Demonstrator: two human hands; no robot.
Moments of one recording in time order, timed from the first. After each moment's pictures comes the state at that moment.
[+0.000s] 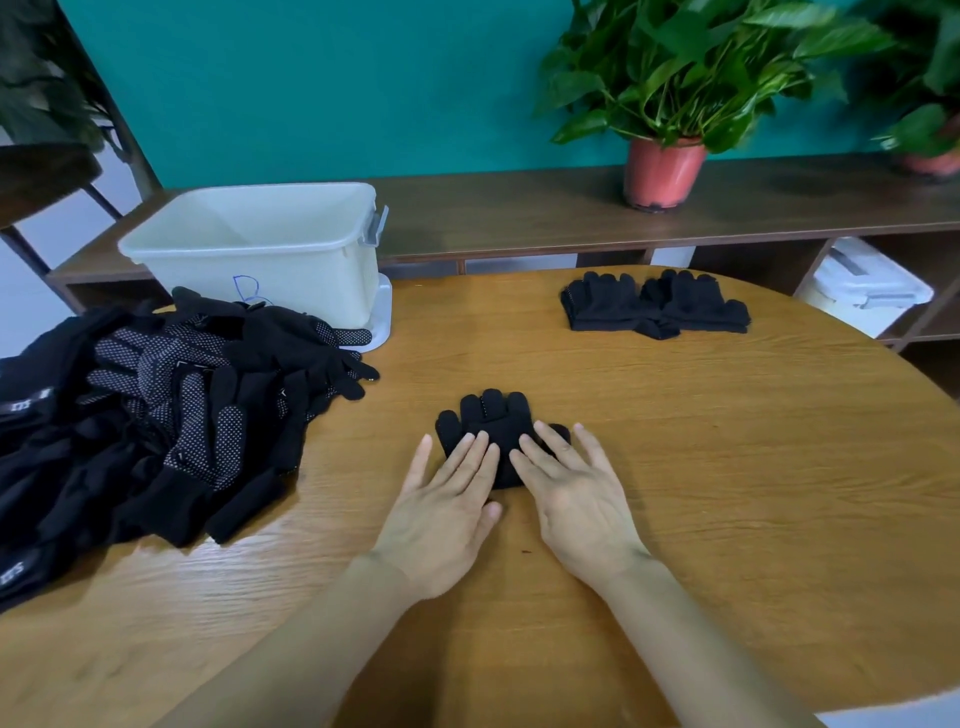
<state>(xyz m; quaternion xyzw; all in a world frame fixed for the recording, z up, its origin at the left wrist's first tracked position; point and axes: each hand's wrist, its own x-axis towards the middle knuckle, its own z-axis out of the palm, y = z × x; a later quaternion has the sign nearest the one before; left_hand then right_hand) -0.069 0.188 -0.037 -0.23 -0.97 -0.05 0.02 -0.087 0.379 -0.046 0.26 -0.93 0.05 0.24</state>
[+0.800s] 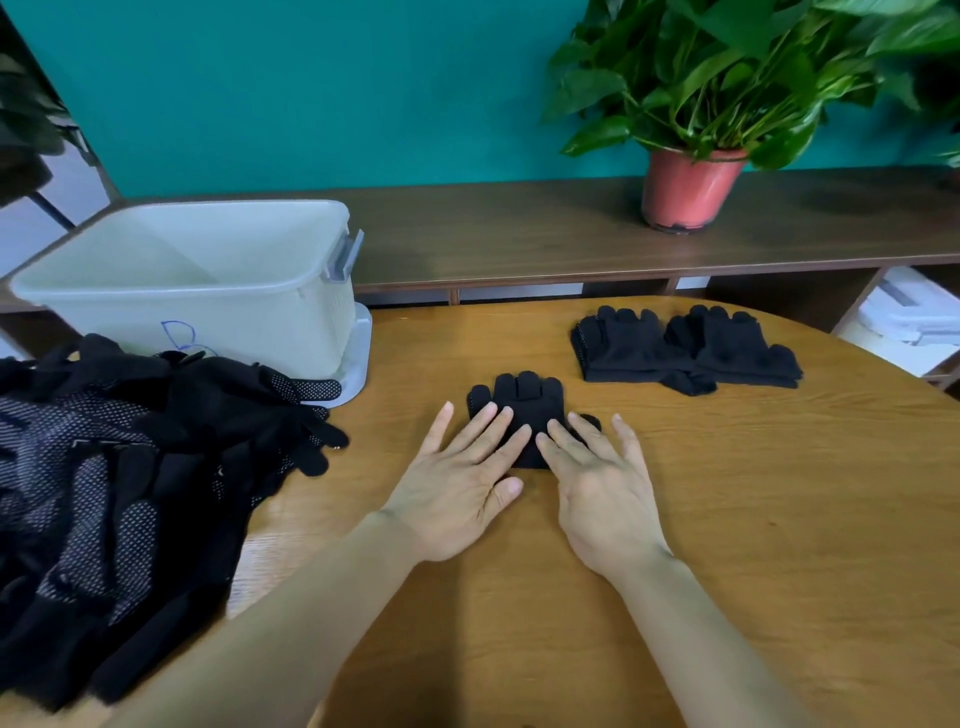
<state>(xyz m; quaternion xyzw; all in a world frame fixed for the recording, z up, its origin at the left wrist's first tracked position) -0.212 0.202 -0.031 -0.26 -0.96 -0.01 -0.02 -0.205 0.395 -0.053 0.18 -0.95 0.04 0.25</state>
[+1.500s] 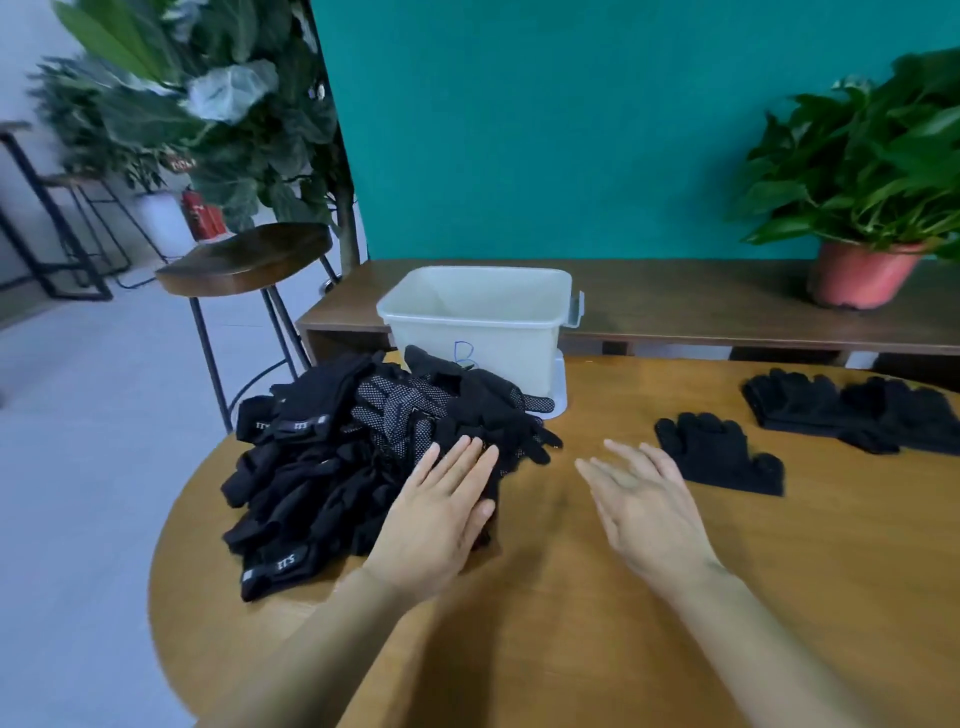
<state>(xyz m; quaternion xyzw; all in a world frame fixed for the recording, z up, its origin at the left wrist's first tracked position) -0.053 0.002 0.016 -0.13 -0.97 -0.05 0.18 -0.124 0.248 0.014 0.31 -0.89 0.08 0.32</state>
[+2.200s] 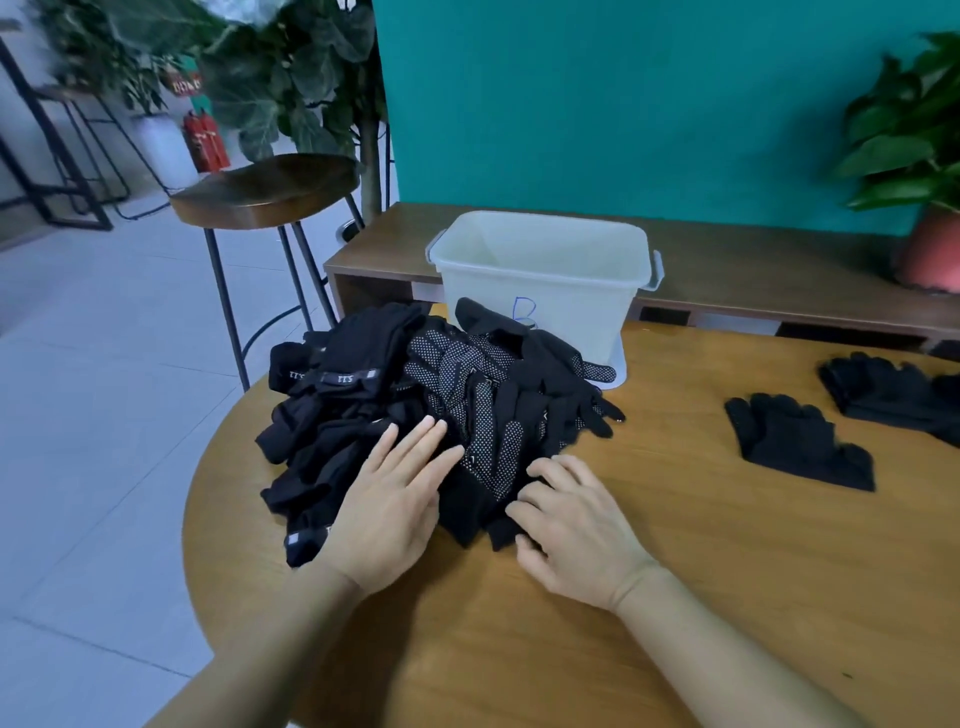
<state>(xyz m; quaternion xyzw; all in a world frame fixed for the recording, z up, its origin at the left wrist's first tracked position) -0.026 -0.099 -0.019 -0.12 -0.97 -0.04 0.22 -0.097 0.131 -0.017 0.50 -0.84 0.06 0.20</state>
